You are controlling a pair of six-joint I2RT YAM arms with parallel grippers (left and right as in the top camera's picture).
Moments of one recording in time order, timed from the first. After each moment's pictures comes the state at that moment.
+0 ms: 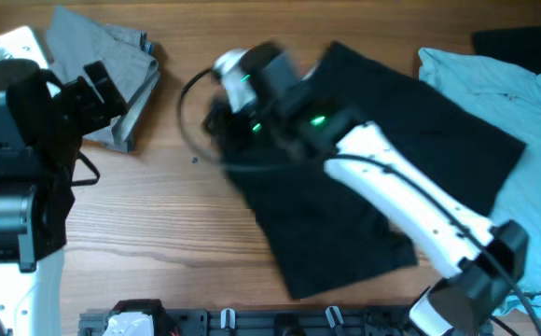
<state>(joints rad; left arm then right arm) 0.00 1.14 1.56 -0.96 -0.23 -0.29 0.77 1.75 1.66 -0.70 -0.25 0.27</state>
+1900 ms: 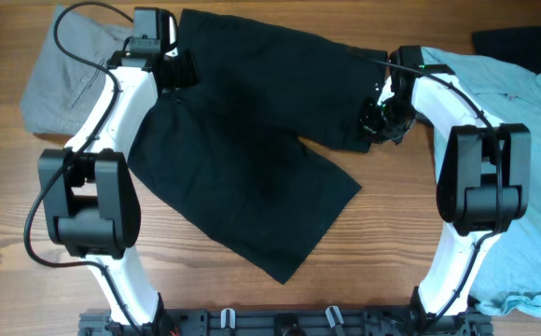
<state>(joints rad) -0.08 2.02 1.58 -0.56 0.07 -0.31 0.04 2.14 1.48 -0.87 -0.35 0.43</state>
